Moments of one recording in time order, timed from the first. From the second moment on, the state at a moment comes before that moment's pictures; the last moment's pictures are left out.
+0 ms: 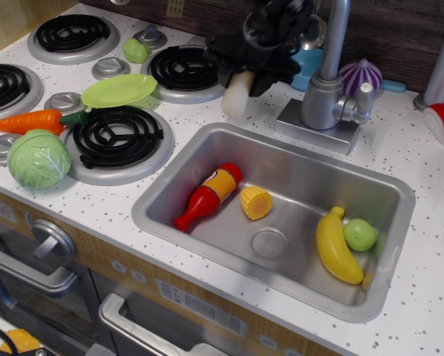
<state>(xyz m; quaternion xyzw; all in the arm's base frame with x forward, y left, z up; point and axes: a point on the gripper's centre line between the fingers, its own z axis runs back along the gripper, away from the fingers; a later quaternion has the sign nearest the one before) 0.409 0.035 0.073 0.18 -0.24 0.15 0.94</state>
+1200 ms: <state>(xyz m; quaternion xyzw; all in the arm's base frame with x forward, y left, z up) 0.296 -0.084 0.015 0.11 -0.21 0.32 0.92</state>
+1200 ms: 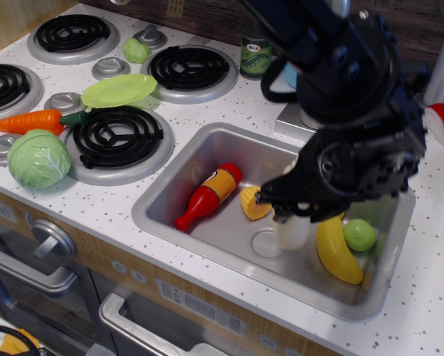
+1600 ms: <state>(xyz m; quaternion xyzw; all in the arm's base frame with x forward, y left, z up) 0.295 -0.096 -0.016 0.08 -0.23 0.32 0.92</state>
